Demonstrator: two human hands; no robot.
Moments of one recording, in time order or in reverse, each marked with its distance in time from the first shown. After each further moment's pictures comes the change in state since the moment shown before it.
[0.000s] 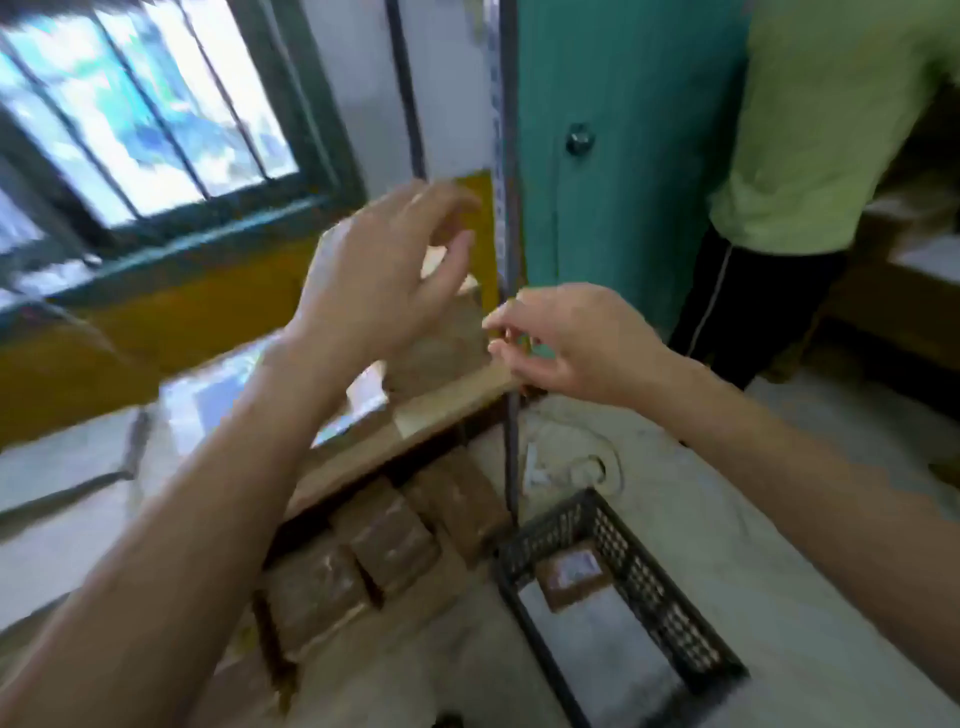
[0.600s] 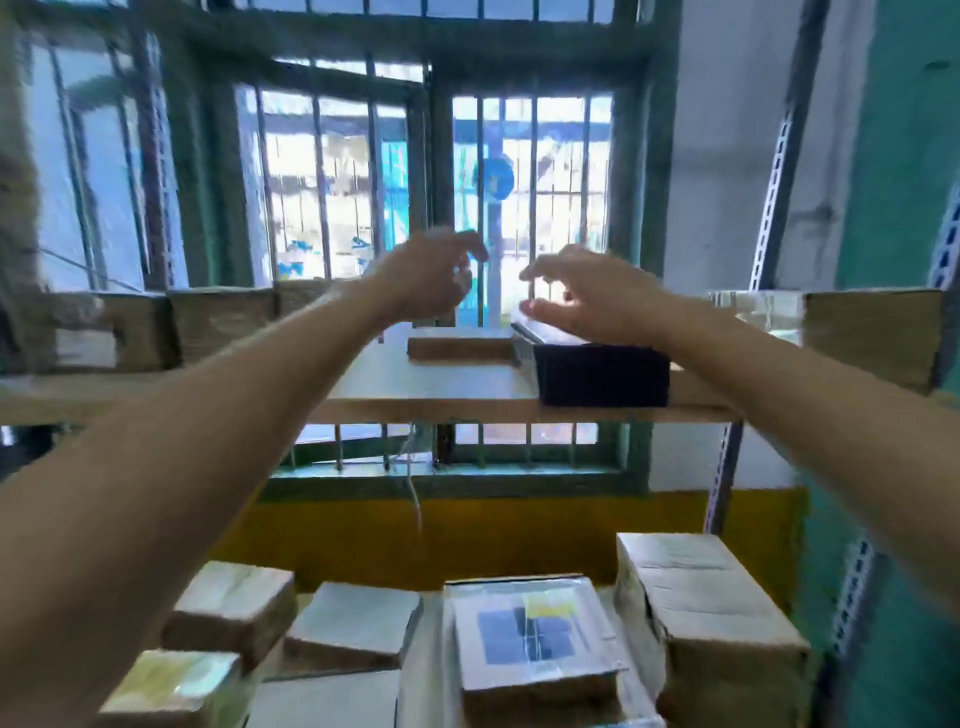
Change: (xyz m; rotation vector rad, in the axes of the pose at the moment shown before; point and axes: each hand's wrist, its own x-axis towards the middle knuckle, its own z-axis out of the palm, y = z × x) left_hand 0.019 -0.183 -0.356 0.443 0.097 -0.376; right_hand 0.337 -0.241 -0.110 -0.079 0.030 -0.345
